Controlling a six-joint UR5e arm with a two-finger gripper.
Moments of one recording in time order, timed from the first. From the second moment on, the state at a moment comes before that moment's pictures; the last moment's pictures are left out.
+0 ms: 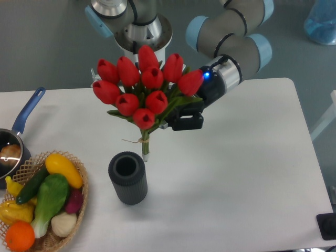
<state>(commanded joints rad) 2.68 -1.80 -1.82 -0.95 -0.08 1.51</state>
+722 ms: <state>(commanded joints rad) 2.65 -1.81 -1.89 -0.96 -0.12 1.62</state>
